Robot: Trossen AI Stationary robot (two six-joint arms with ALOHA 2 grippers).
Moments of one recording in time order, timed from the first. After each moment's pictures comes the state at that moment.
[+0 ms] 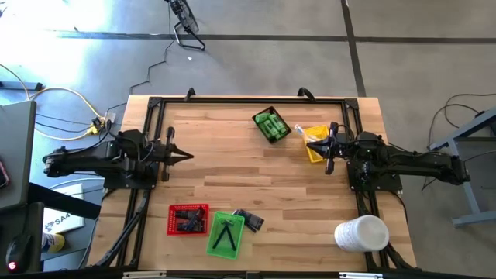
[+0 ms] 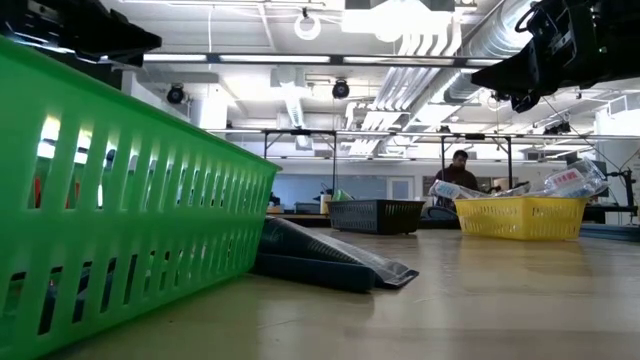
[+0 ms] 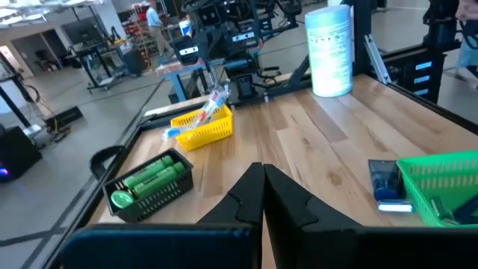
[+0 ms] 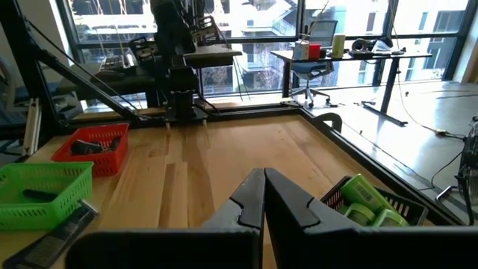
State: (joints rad) left arm 0.10 0.24 0.36 -0.20 0.11 0.27; right arm -0.20 0.38 0.19 0.14 -0.01 0.02
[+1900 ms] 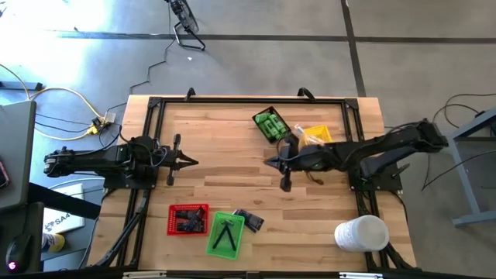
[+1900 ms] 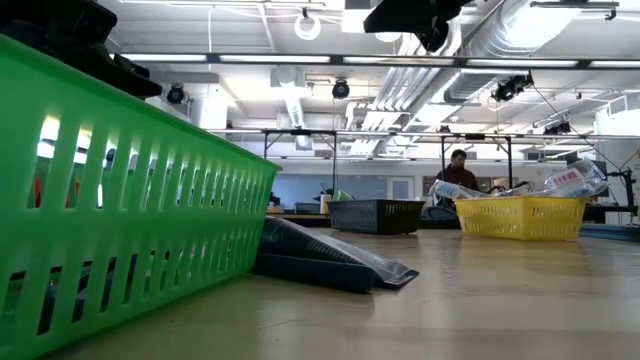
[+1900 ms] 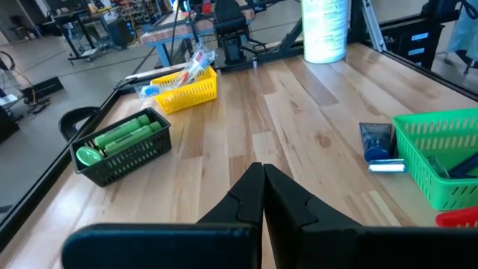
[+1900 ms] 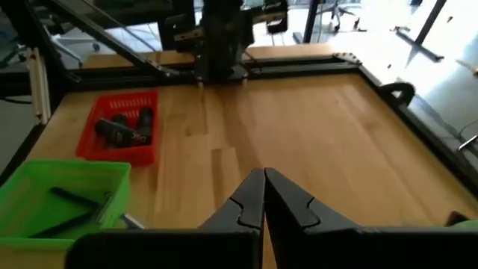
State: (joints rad) left arm 0.10 0.23 0.20 -0.12 0.12 0.23; right arm 0.18 1.28 0.93 -0.03 0.30 0.13
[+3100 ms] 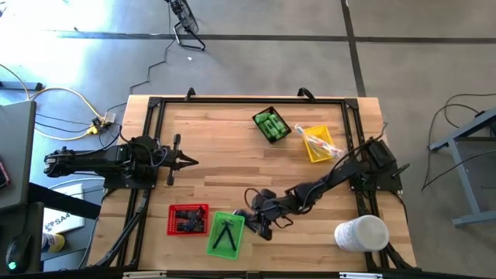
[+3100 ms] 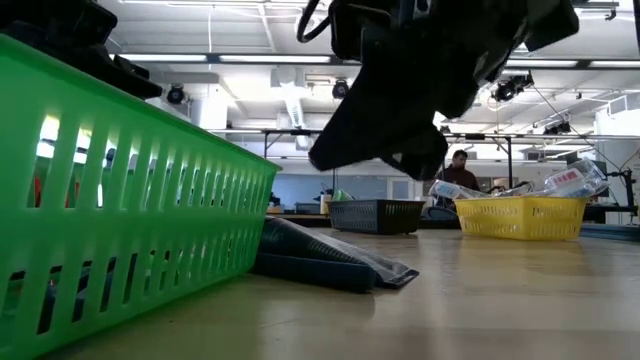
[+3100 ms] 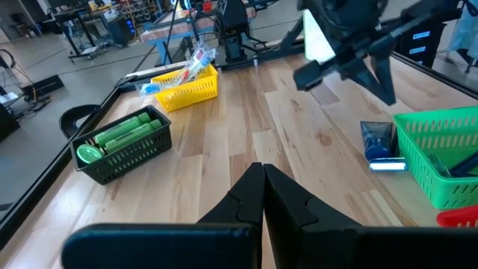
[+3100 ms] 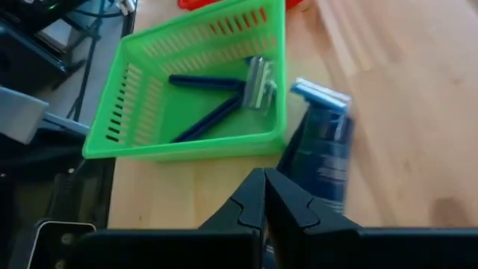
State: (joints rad) left arm 0.10 0.24 0.20 -0.13 0.12 0.23; right arm 0.40 1.90 1.08 0.16 0.07 0.67
